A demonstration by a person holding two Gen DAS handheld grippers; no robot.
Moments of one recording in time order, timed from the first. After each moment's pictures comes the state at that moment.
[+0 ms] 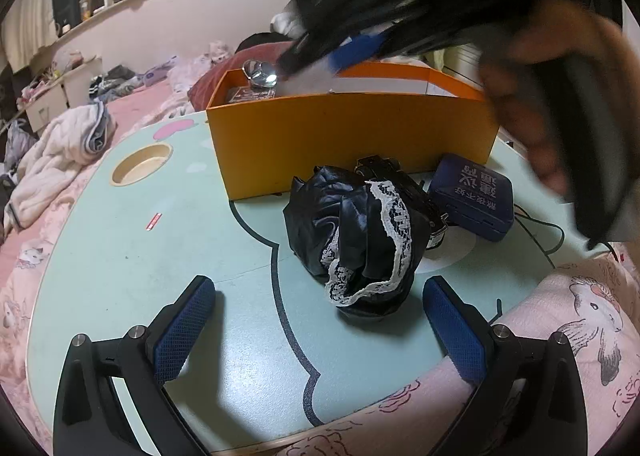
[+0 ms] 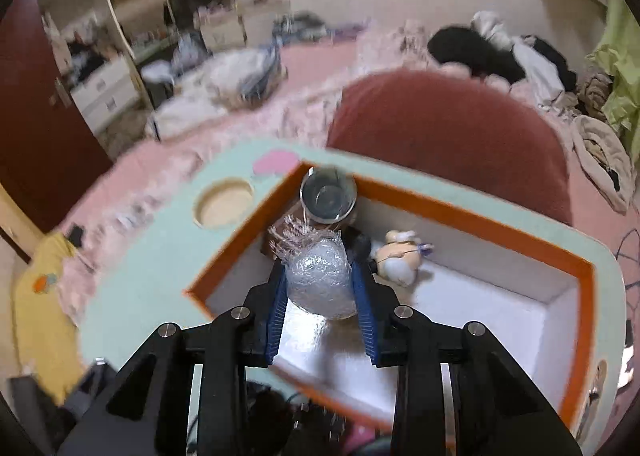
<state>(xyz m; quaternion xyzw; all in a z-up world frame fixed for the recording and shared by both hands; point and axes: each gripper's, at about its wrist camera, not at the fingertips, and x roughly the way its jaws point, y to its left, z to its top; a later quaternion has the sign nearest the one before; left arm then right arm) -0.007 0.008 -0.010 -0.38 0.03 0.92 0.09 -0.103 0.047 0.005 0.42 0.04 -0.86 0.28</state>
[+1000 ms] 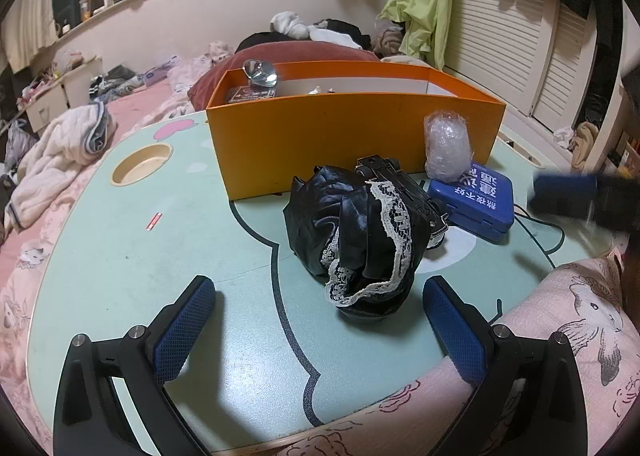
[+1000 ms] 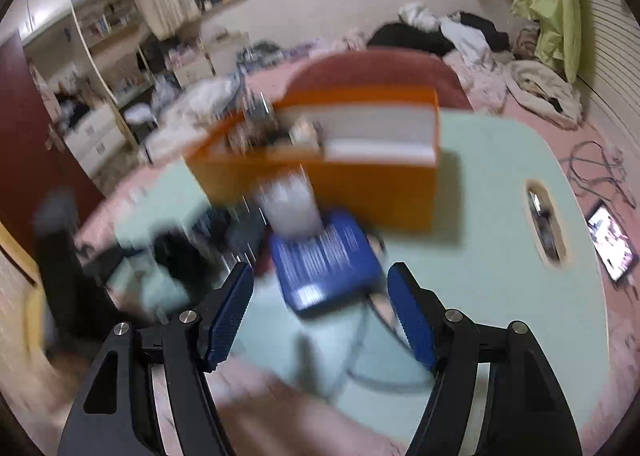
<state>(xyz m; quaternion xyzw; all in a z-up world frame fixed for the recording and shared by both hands) -0.007 0.008 -0.010 -0.38 0.03 0.92 0.09 0.019 0.172 -0.028 0.41 -0.02 -0.88 0.22</state>
